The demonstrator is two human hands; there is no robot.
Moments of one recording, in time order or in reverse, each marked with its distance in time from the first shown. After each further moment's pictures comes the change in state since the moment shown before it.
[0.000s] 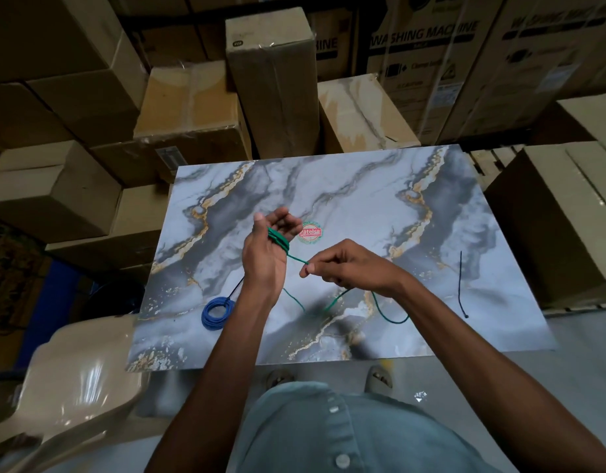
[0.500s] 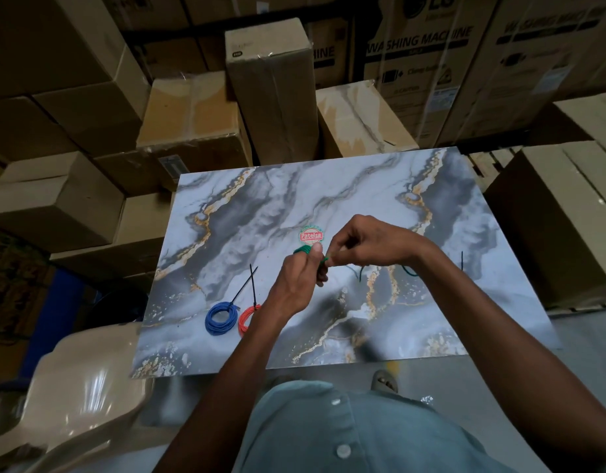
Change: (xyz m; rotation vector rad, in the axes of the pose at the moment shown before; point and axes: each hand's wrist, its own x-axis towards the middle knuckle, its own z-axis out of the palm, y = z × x) left_hand -0.022 -0.029 -0.008 1.008 -0.269 -0.014; right_hand 0.001 -0.033 -0.041 -0.432 -0.018 -0.049
